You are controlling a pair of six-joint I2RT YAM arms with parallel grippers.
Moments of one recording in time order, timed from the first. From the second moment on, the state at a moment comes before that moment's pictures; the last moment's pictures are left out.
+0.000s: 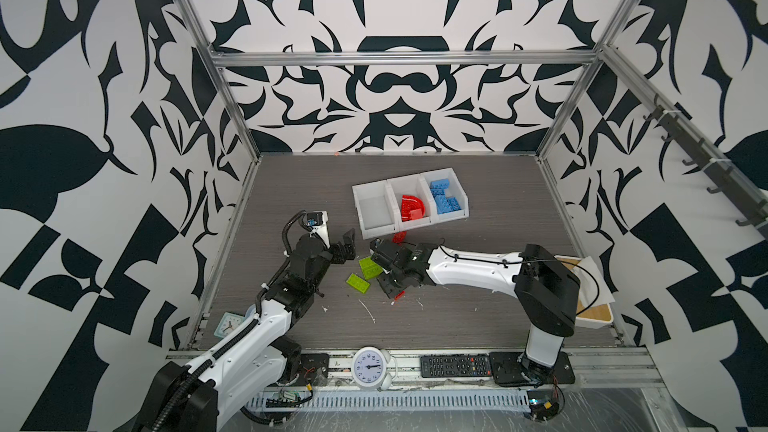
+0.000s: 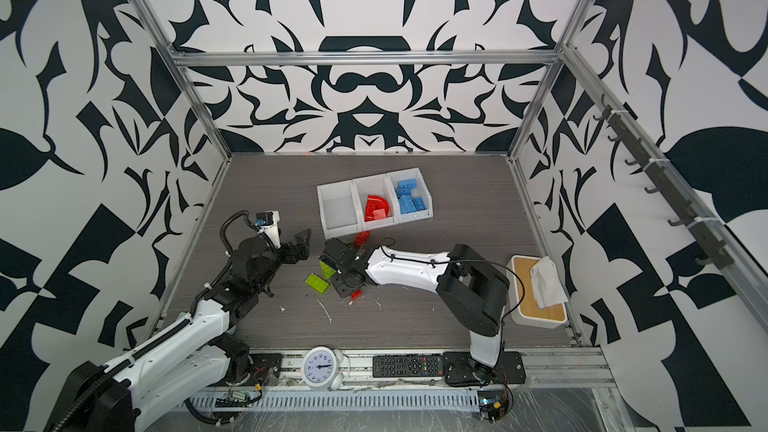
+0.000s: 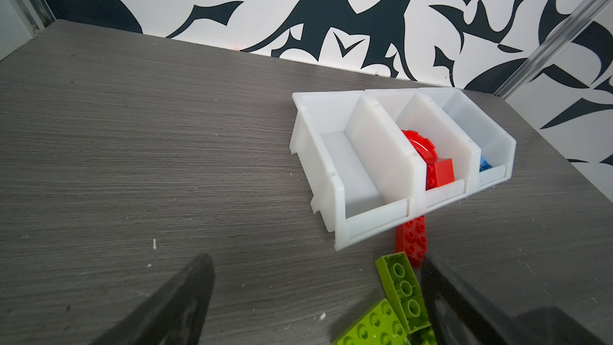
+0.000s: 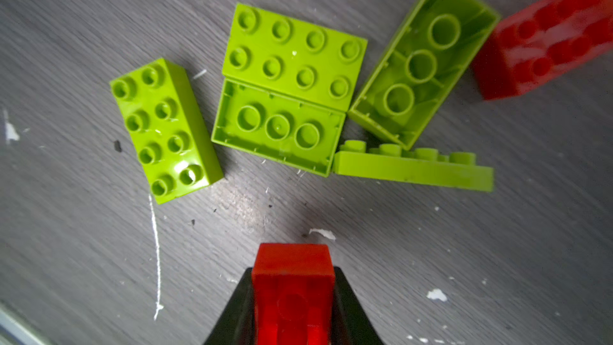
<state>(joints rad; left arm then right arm) -0.47 0.91 0.35 0.23 -0.16 -0.34 1.05 1.80 1.24 -0.60 0.06 0.40</state>
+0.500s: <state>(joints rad) -0.47 0.91 0.35 0.23 -0.16 -0.34 0.65 1.71 1.49 -0.62 -0.02 0.14</state>
